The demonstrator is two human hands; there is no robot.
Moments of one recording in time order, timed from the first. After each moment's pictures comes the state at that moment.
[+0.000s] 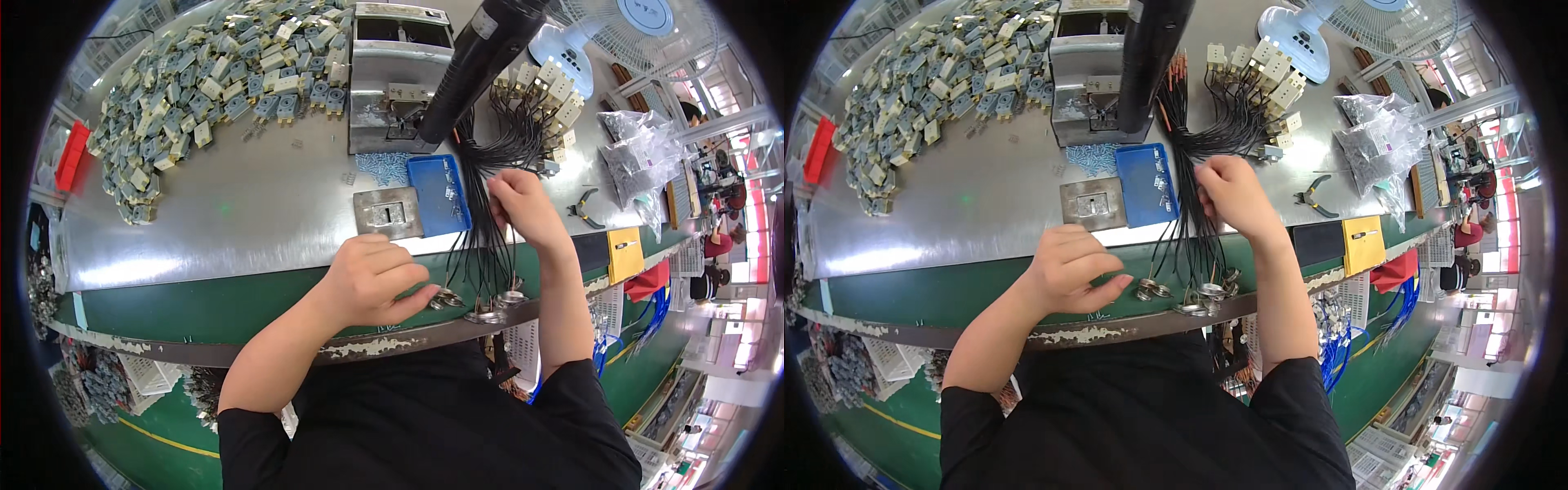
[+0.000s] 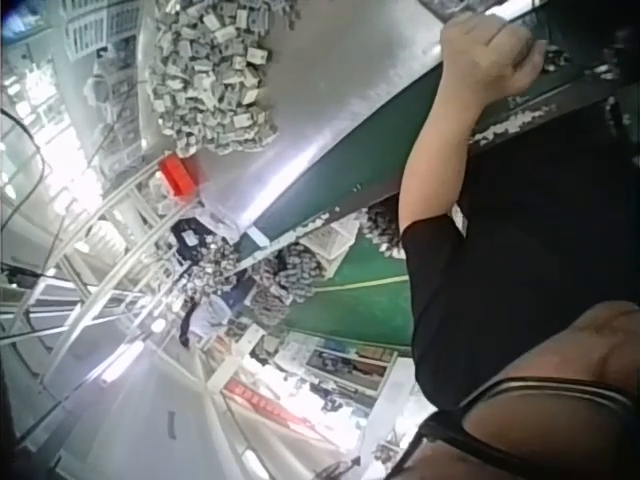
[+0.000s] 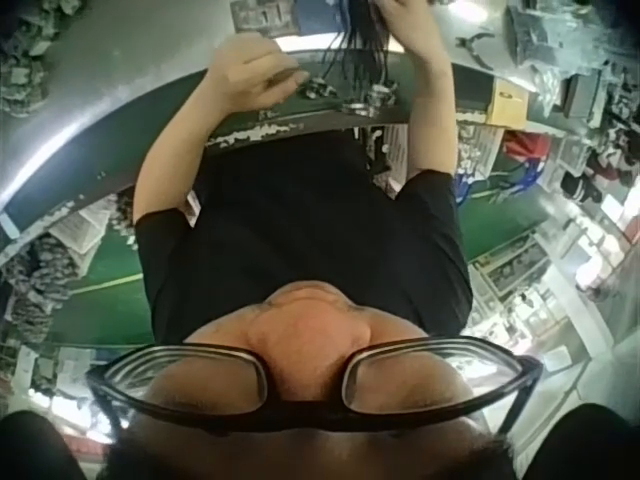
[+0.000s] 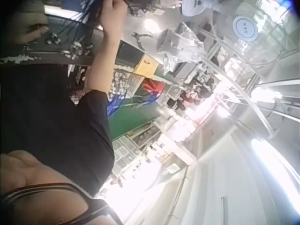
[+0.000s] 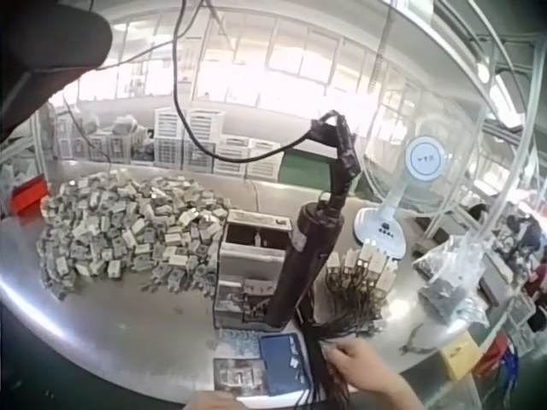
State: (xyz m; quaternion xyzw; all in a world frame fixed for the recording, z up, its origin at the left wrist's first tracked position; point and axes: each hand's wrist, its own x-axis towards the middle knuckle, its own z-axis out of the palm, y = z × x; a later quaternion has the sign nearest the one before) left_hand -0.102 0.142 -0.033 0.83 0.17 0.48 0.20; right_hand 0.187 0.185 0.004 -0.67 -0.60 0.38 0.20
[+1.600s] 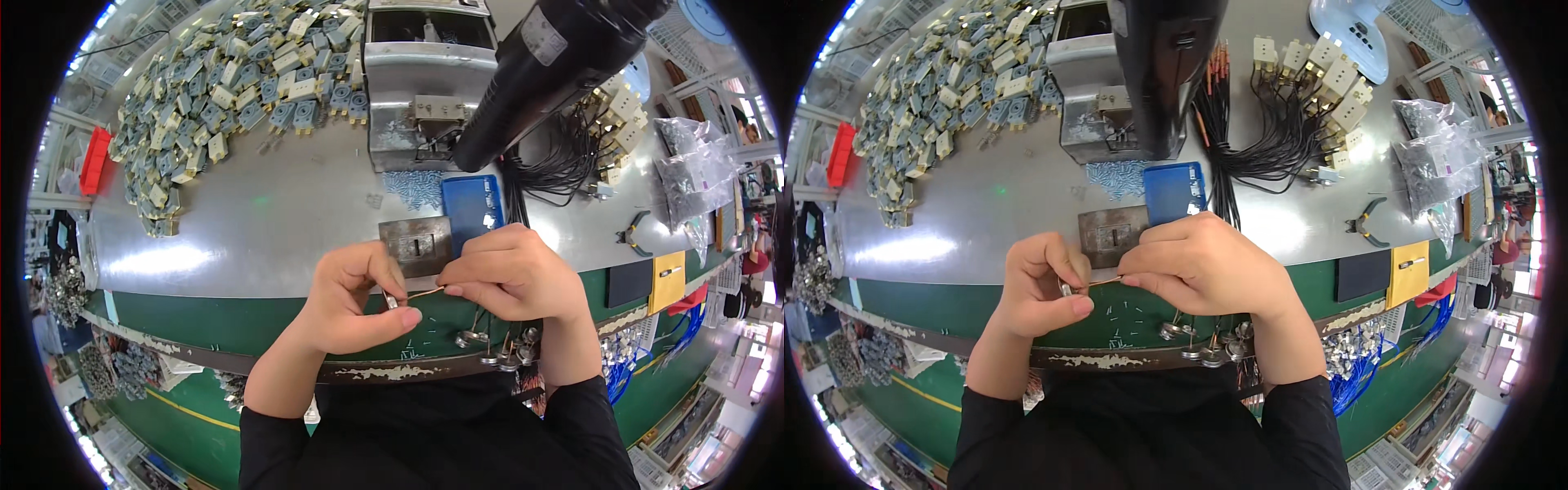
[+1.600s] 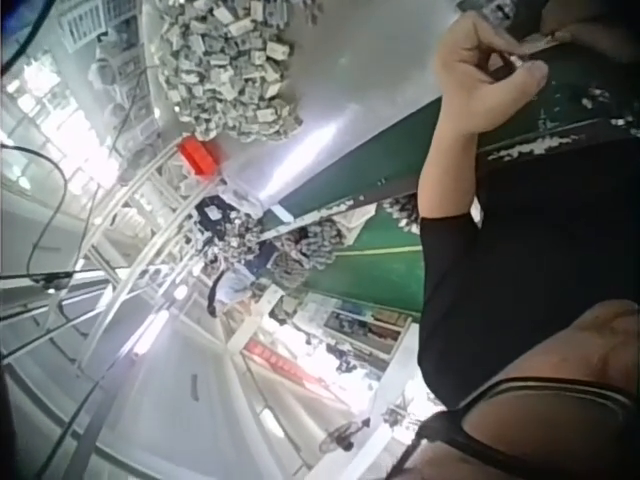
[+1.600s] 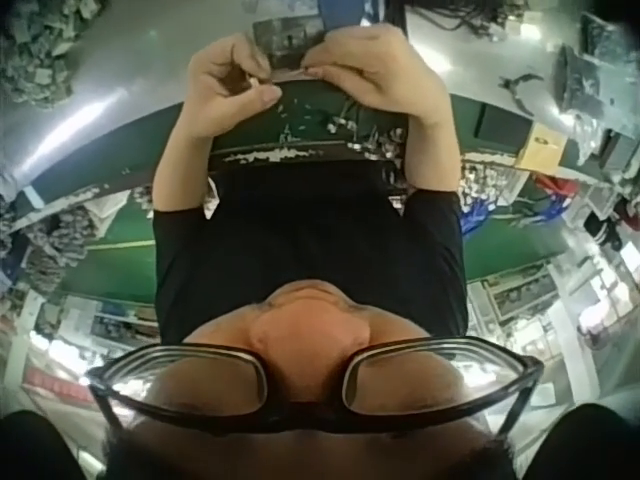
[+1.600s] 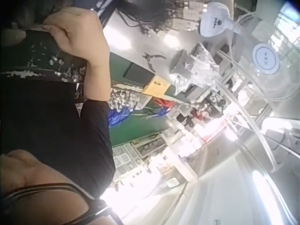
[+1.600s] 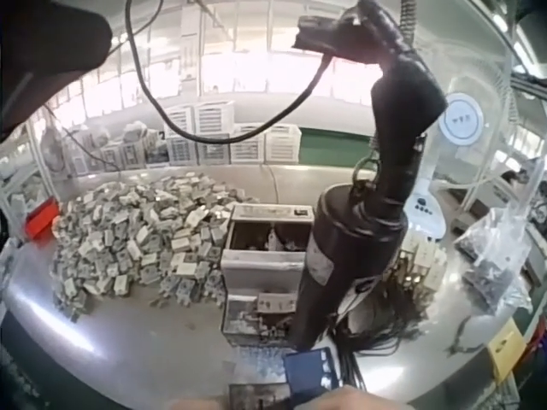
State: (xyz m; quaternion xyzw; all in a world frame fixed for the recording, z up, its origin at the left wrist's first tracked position) left_hand -0.131 0.157 -0.006 0.49 0.28 0.45 0.69; right_hand 0.120 0.195 0.029 -0.25 -0.83 0.39 0.30
